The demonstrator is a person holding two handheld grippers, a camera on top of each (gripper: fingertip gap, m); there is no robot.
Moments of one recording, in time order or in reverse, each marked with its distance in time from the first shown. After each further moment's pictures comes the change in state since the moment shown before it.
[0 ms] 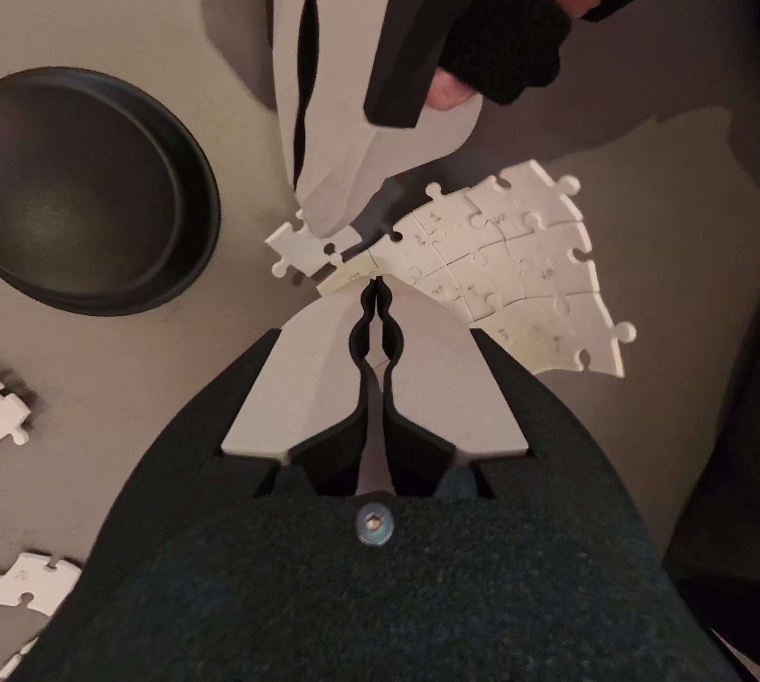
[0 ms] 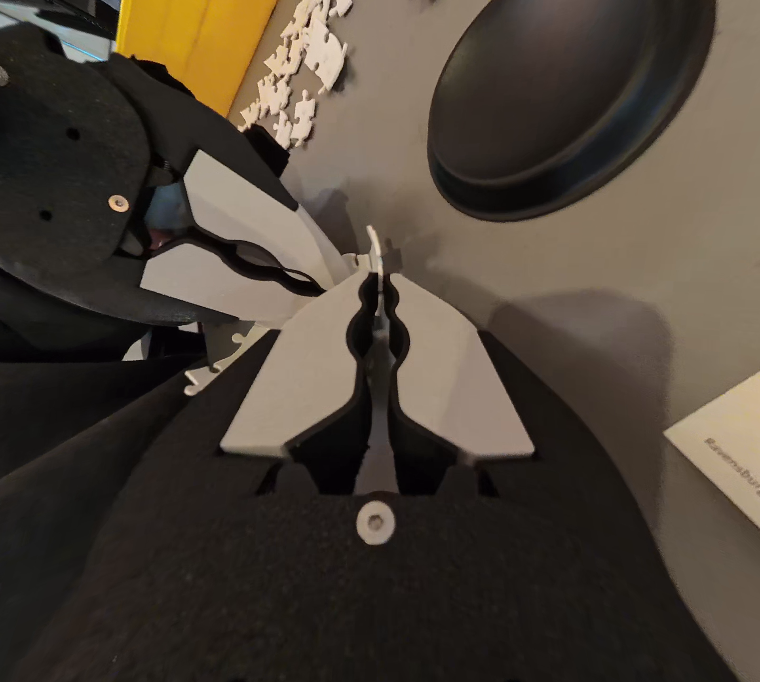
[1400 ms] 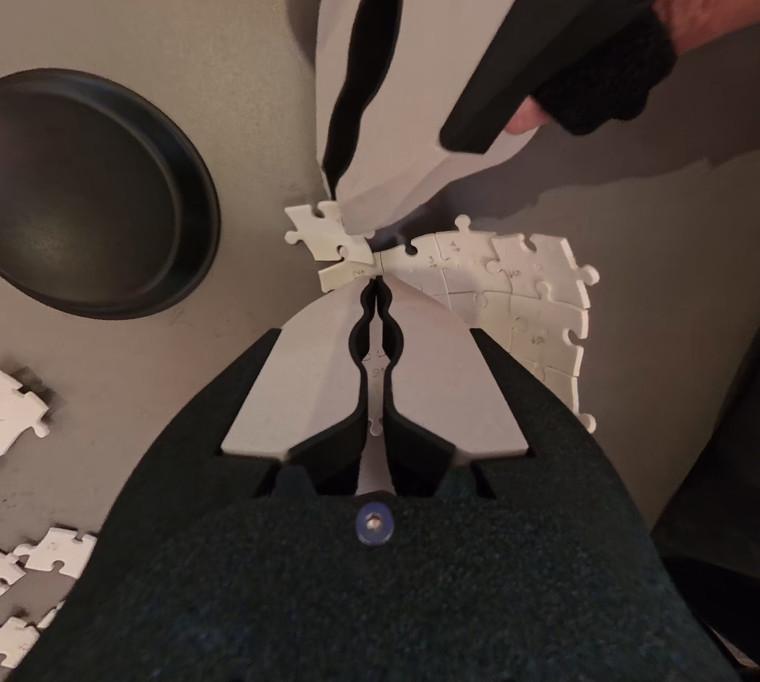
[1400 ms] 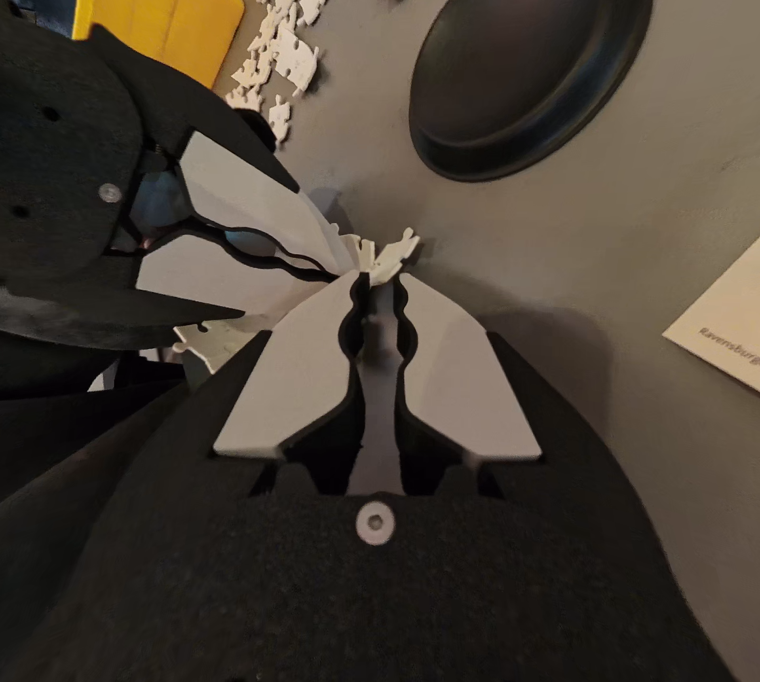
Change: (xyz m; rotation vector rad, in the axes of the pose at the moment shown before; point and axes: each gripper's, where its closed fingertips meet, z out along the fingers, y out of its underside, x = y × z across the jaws) left arm 0.000 -0.002 0.002 -0.092 -0.027 -0.006; right arm 0.000 0.009 -0.011 0.068 0.128 0.022
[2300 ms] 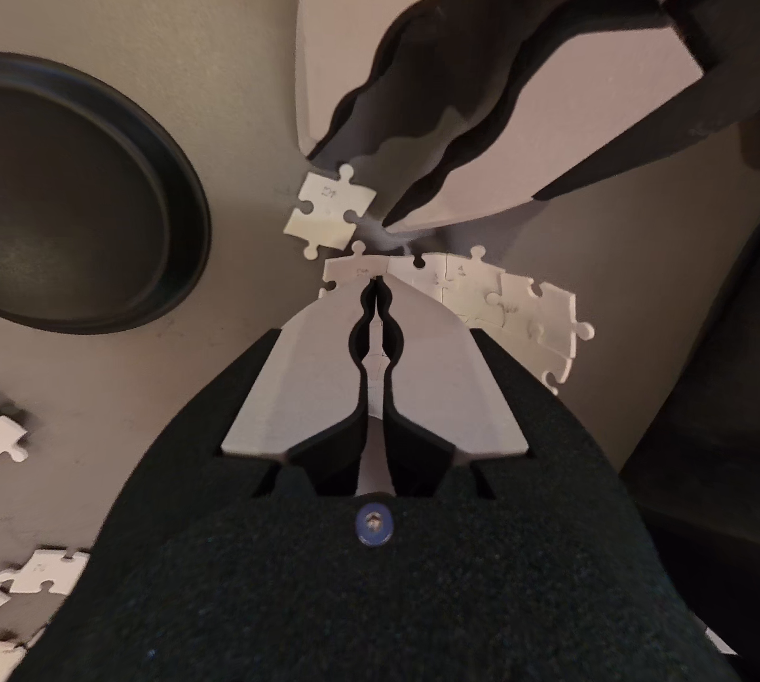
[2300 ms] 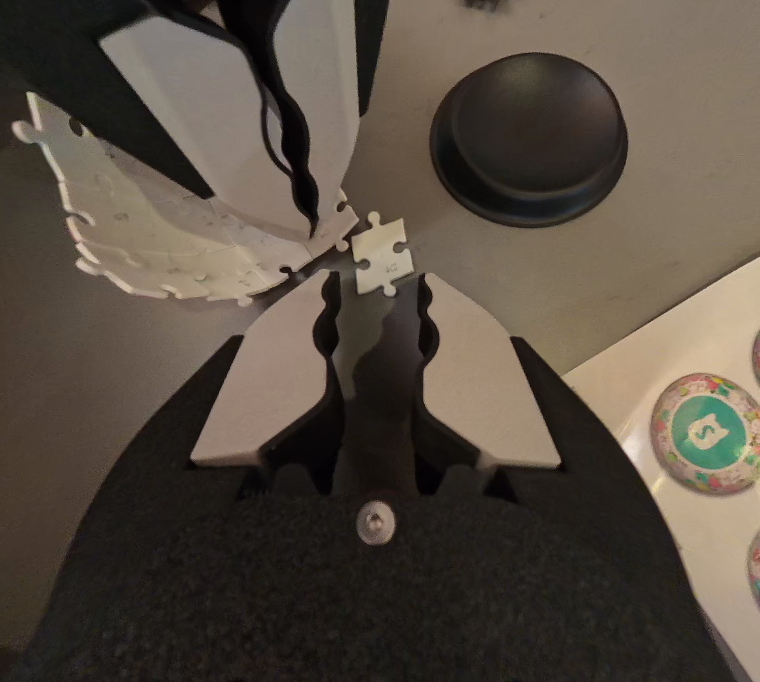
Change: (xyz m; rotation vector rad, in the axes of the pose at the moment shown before) left arm 0.001 -0.001 0.000 -0.070 0.103 -0.036; right arm 0.018 0.007 -0.004 -0.061 0.248 -0.679
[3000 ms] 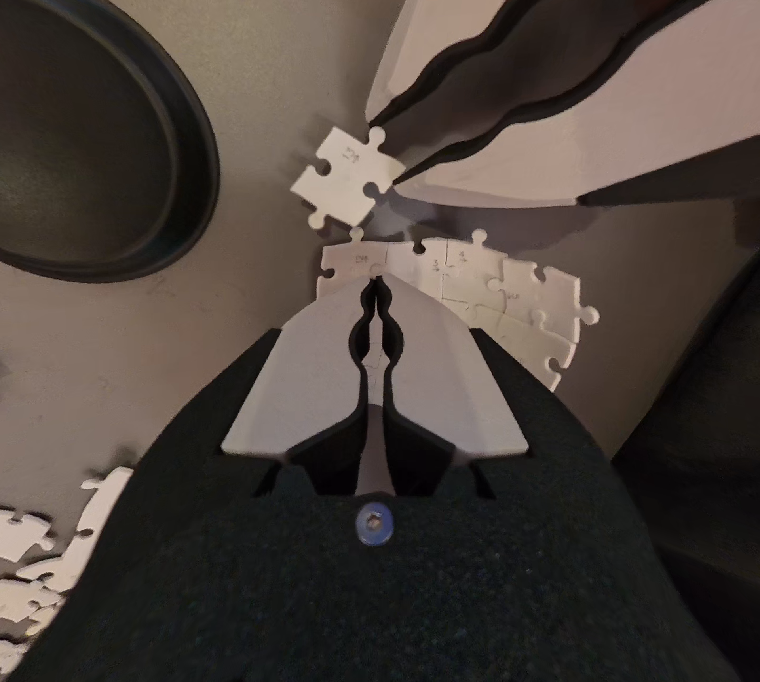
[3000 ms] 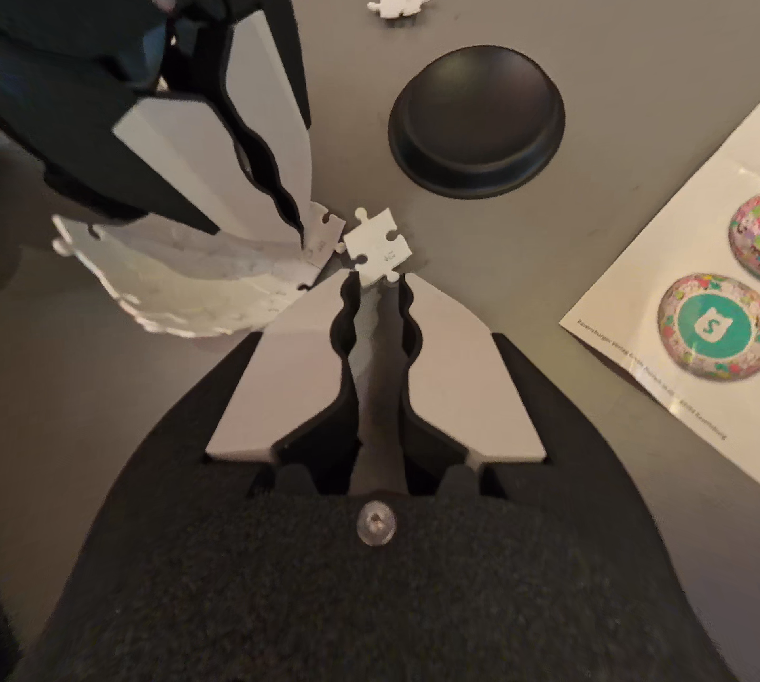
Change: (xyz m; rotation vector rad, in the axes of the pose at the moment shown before) left arm -0.001 0.007 -0.001 0.006 -0.029 -0.126; right arm -0.001 -0.006 -0.014 0.059 0.136 0.245
